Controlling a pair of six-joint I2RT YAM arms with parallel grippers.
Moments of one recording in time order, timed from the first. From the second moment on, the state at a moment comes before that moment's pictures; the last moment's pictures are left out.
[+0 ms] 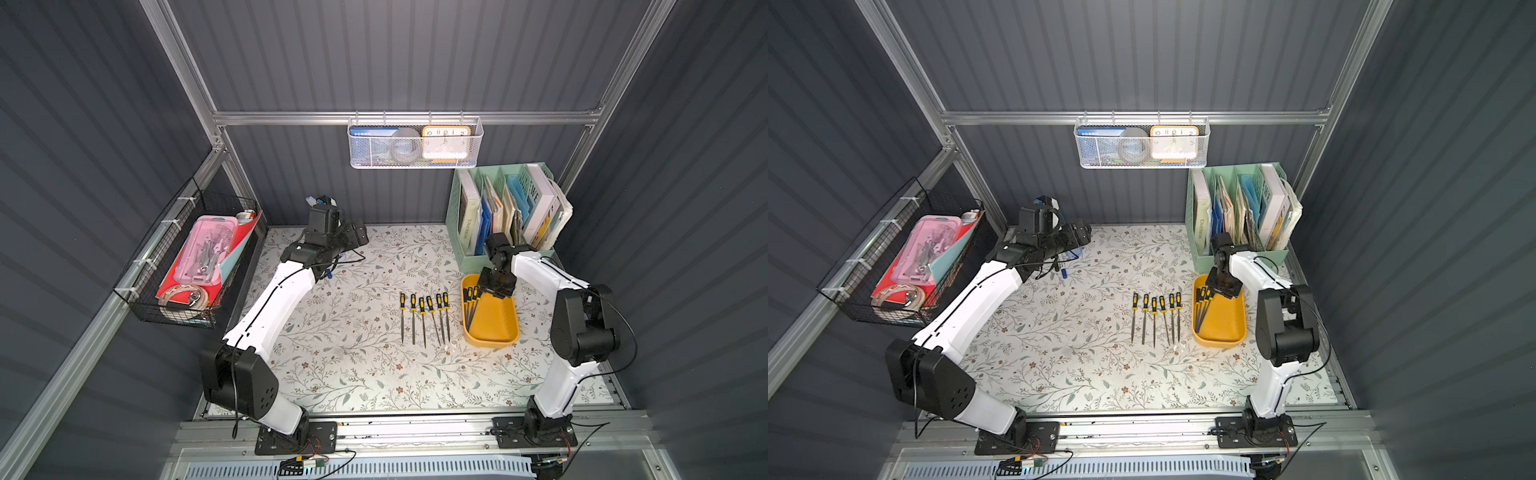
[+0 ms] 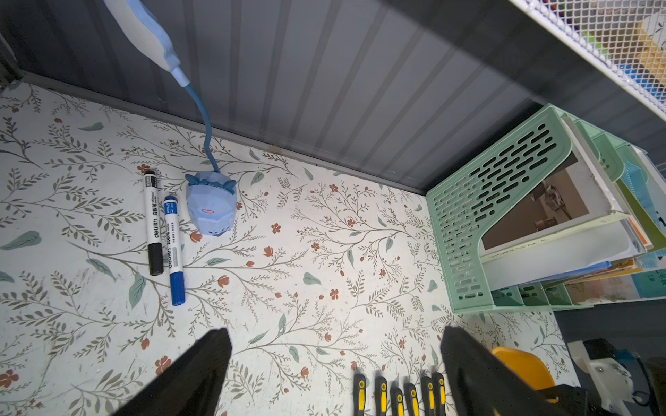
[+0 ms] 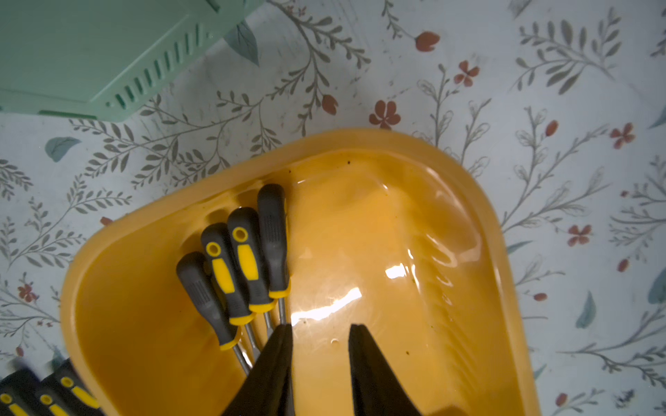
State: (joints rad) left arm -0.27 1.55 1.49 -0.47 -0.05 -0.49; right arm 0.13 1.87 1.39 -0.88 0.10 0.60
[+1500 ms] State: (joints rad) left arm -0.27 1.52 1.49 -0.50 -0.06 -0.49; right arm 0.13 2.02 1.42 -0.87 0.07 0.52
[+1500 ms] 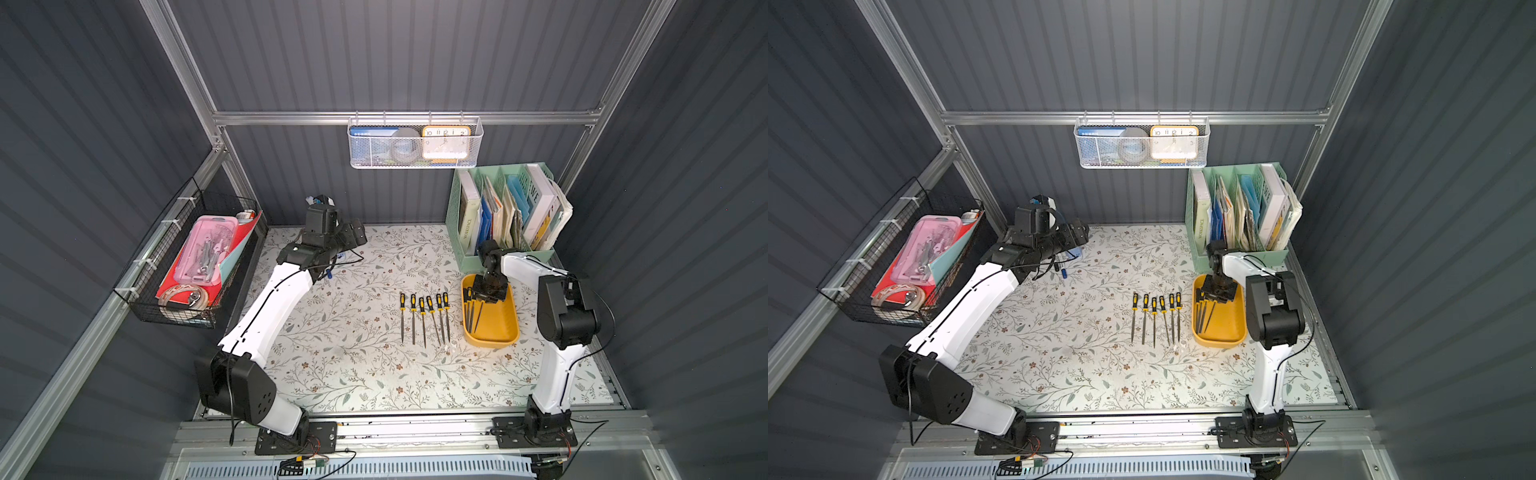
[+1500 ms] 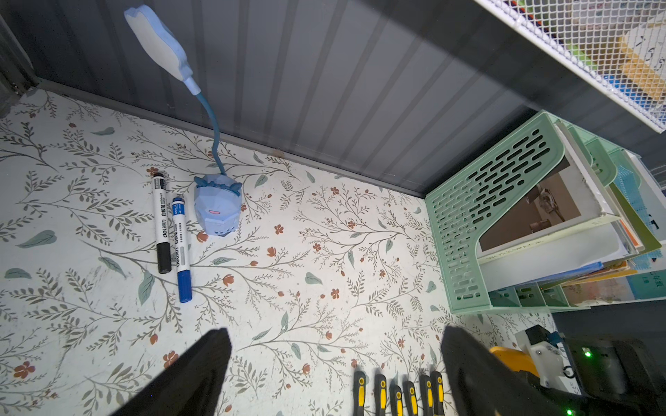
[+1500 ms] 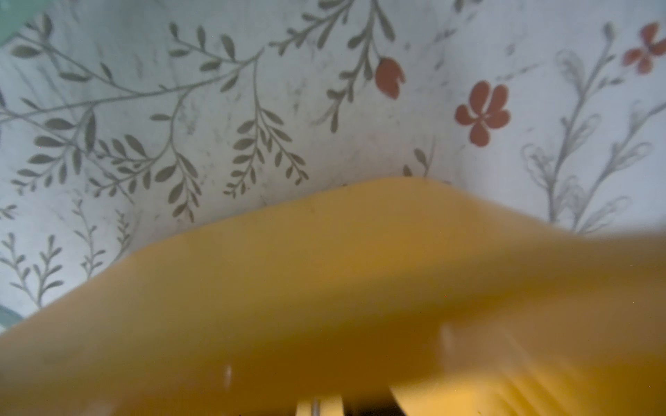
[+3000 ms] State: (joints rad) left arm -0.27 1.54 1.49 -0.45 0.12 -0.49; right arm 0.30 1.70 1.50 -0.83 -0.18 0.56
